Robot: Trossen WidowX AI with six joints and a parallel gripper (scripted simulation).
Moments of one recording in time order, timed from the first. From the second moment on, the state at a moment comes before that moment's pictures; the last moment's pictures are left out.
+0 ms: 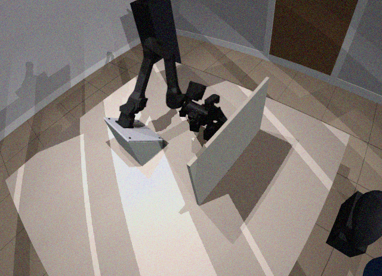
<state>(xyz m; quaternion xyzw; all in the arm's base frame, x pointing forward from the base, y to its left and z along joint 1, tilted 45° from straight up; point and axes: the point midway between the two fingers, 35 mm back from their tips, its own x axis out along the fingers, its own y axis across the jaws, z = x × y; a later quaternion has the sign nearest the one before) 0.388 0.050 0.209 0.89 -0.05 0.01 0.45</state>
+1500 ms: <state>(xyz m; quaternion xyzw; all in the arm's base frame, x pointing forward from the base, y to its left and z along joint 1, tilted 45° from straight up) 0.387 0.047 0.212 0.89 -0.04 0.01 0.46</state>
